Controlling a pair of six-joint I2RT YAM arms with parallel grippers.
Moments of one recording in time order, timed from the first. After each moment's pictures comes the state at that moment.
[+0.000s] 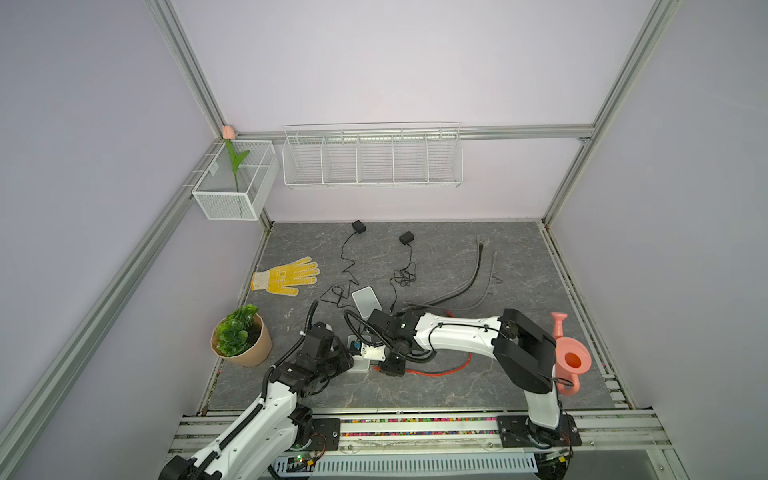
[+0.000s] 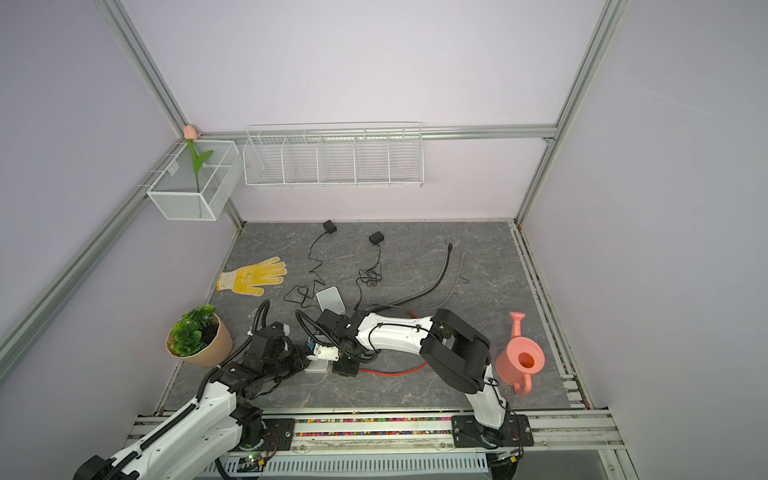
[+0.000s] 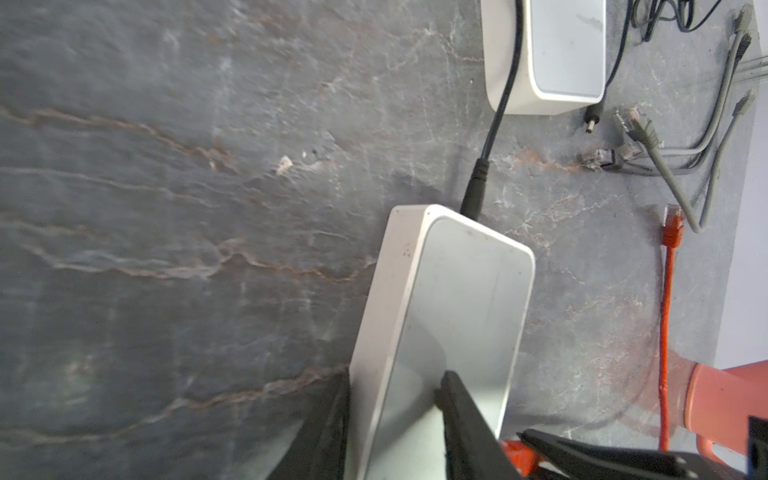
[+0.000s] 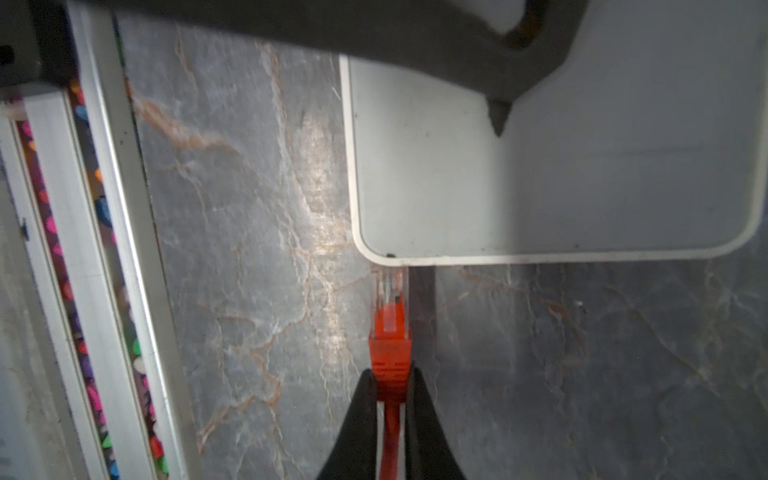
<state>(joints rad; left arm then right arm) -0.45 0.77 0.23 -0.37 0.18 -0.84 1.14 2.00 1.40 -0.71 -0.20 -0.32</state>
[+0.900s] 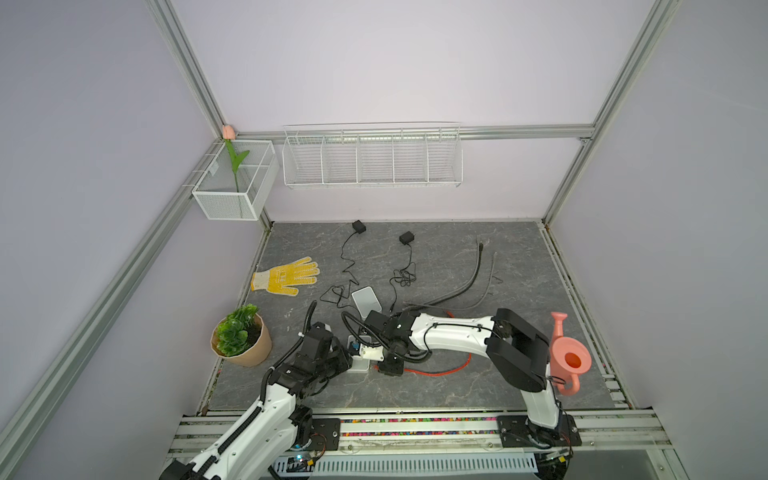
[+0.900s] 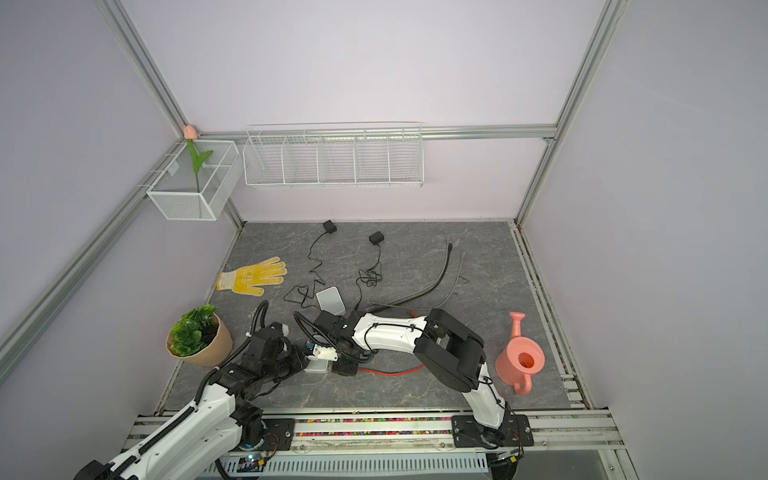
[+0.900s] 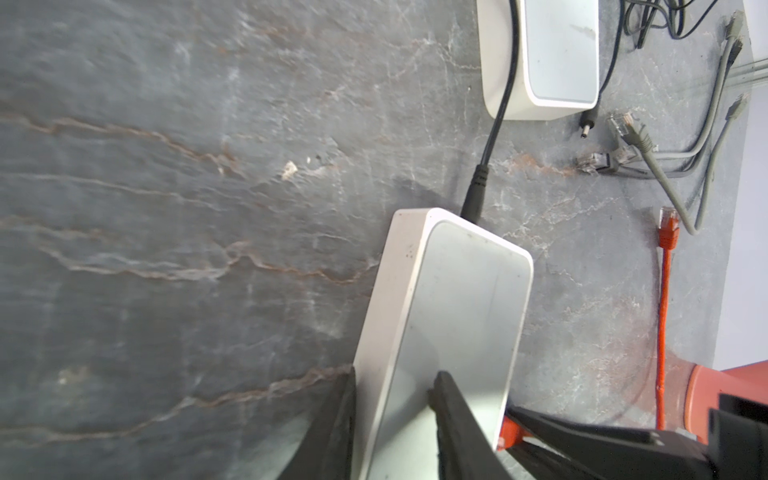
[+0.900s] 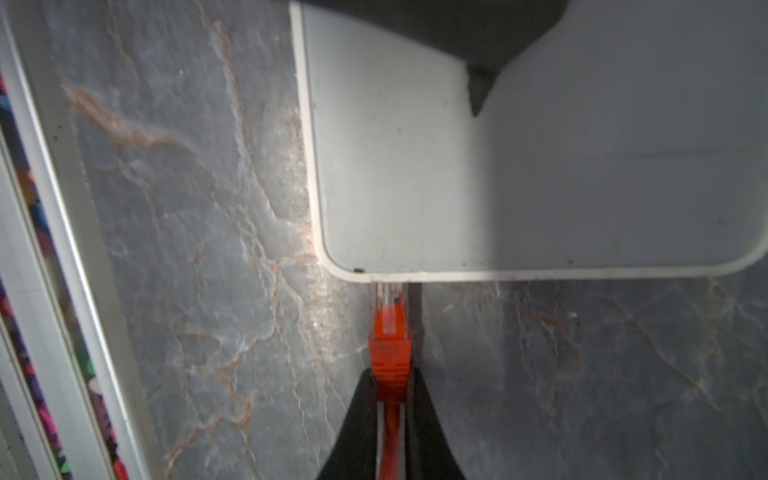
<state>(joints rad) -0.44 0.74 0.22 -0.37 0.18 -0.84 1.15 2.04 1.43 -0.72 -0.16 -0.32</state>
